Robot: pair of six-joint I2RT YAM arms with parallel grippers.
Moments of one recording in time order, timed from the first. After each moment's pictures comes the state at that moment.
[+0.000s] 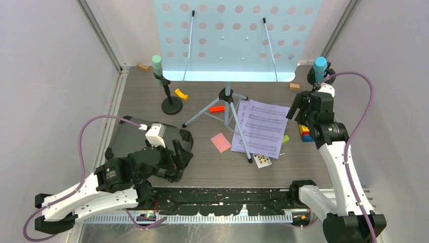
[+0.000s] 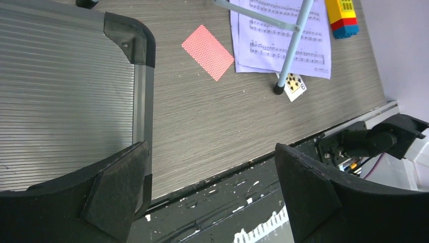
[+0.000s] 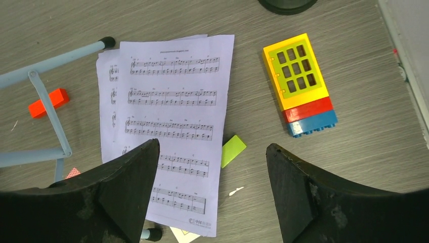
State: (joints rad) left arm -1.17 0.50 0.79 -0.83 -0.50 -0.85; right arm 0.04 0.94 0.99 -0.68 0.17 0.34
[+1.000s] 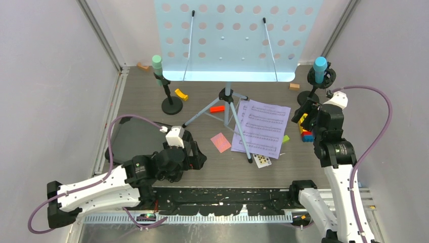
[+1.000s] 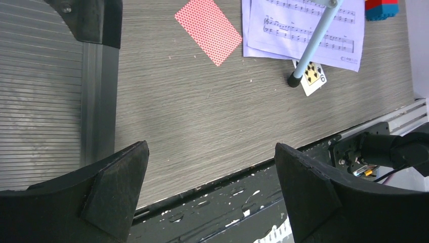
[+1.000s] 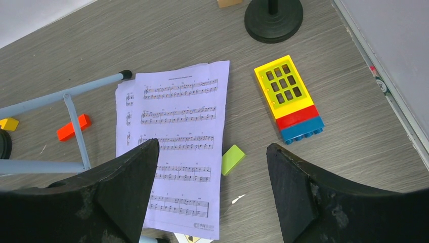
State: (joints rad) left arm -1.17 0.71 0.64 -0.61 -0.47 -0.94; right arm 0.04 0.72 0.95 -0.67 0.24 0.37
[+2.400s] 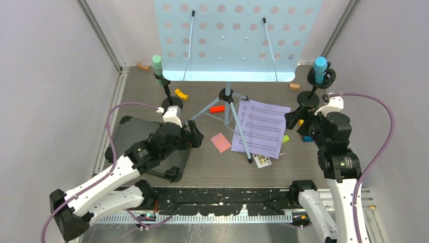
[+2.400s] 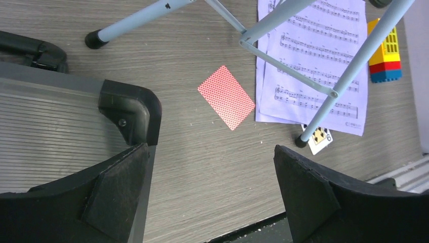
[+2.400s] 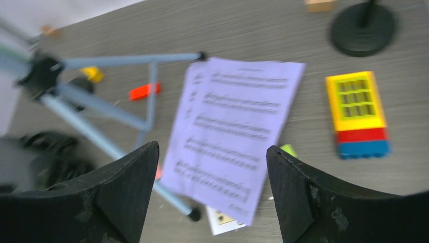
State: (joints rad) left arm -0.86 0.85 0.76 -0.49 -0.35 -0.72; right arm 0.04 0.62 0.95 -0.68 0.01 0.33
